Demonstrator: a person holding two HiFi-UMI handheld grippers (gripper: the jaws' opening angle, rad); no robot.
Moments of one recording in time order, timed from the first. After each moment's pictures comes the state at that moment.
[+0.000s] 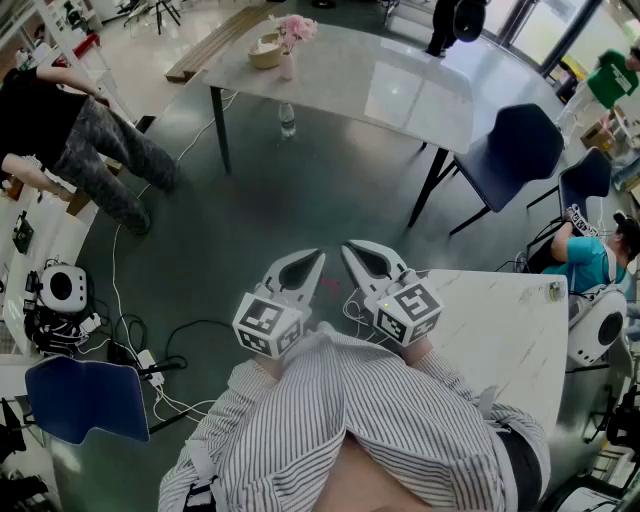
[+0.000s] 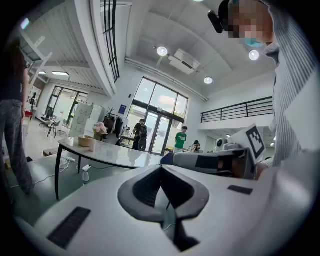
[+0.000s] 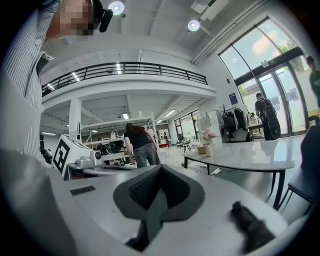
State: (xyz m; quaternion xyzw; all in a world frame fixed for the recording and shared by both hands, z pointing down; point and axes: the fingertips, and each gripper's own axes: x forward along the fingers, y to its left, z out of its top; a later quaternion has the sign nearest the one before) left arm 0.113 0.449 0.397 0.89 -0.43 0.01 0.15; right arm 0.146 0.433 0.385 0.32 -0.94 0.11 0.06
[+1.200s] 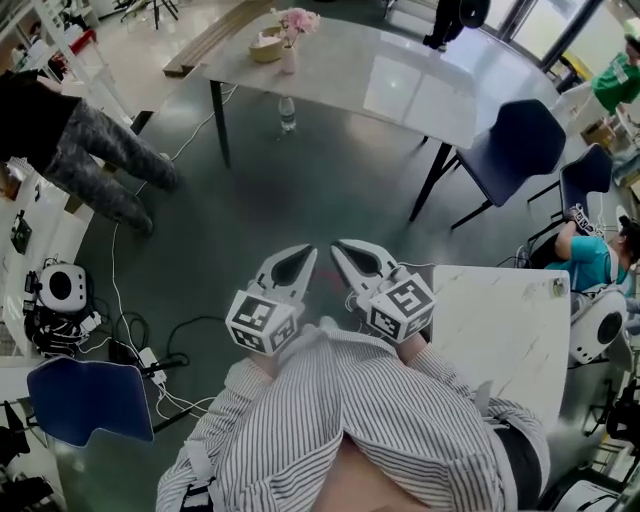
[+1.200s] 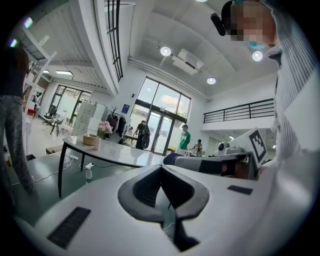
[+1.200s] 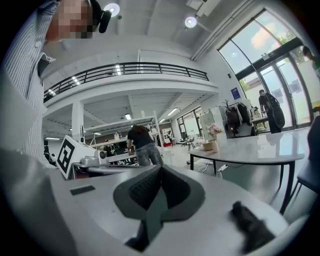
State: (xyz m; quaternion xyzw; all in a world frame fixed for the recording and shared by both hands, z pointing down) left arm 0.080 0.445 0.404 0.88 -0.44 0.01 0.16; right arm 0.110 0.437 0.397 0.30 -0.94 0.14 0.05
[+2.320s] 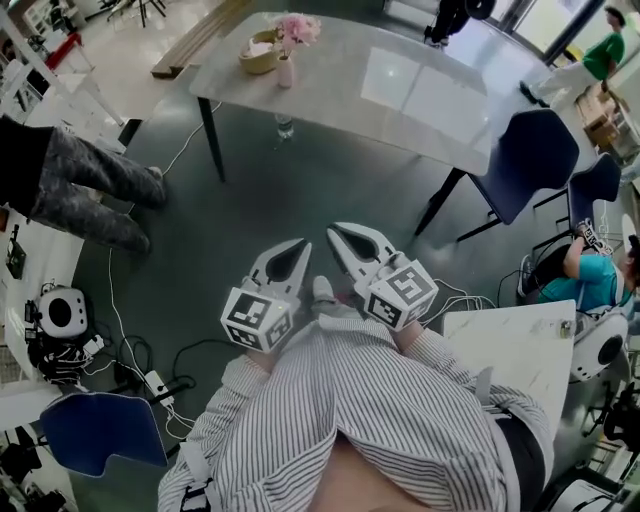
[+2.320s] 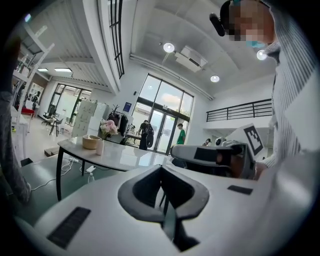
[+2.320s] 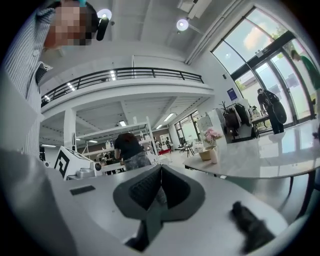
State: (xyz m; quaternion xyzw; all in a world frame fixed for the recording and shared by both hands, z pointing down) left arm 0.046 0.275 0.417 0.88 -0.44 0.02 0.17; right arm 0.077 0.253 0.394 0.31 -0.94 0.15 0.01
